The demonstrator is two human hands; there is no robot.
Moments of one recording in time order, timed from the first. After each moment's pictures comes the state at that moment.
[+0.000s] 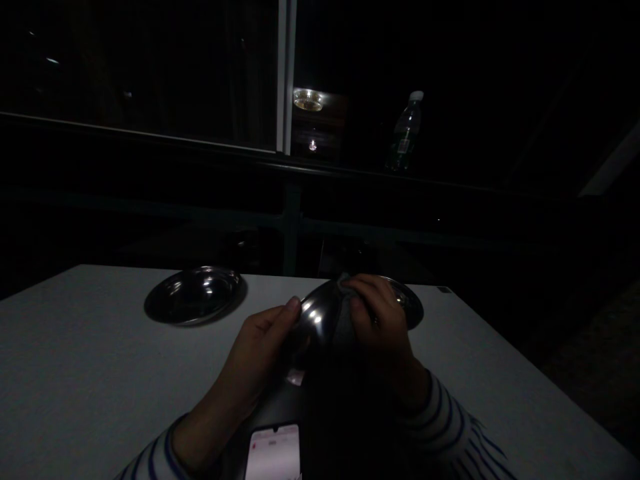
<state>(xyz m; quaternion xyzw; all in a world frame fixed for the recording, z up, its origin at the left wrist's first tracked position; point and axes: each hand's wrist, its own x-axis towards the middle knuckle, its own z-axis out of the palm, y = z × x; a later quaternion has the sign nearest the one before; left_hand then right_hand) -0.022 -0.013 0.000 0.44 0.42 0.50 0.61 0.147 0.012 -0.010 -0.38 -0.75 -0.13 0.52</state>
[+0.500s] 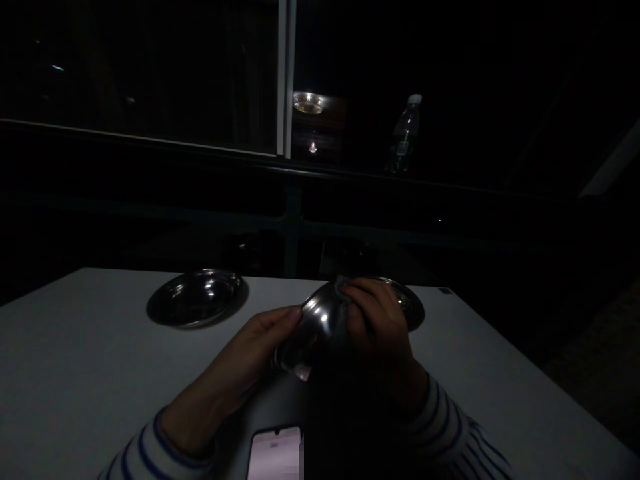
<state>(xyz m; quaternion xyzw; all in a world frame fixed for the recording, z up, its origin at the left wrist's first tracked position) -0.035 -0.008 0.006 0.46 0.33 0.42 0.71 0.145 0.009 -0.007 -0.36 -0.76 -0.19 0.51</state>
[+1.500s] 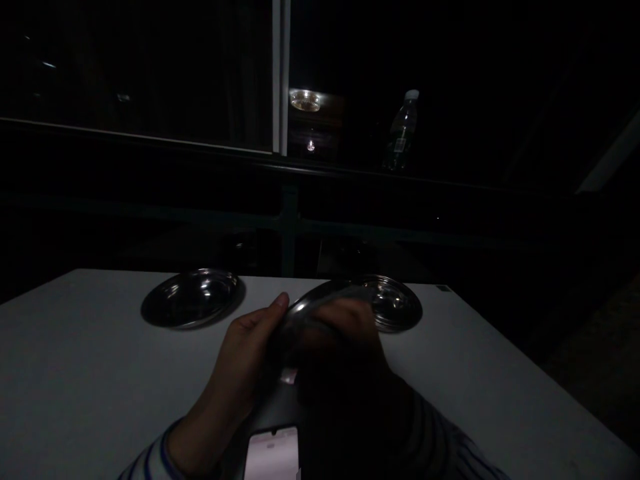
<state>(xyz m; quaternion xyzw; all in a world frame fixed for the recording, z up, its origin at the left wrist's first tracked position) -0.023 -0.011 0.002 0.38 0.45 0.55 0.59 0.127 0.000 -0.021 -0.28 -0.81 -0.22 0.47</state>
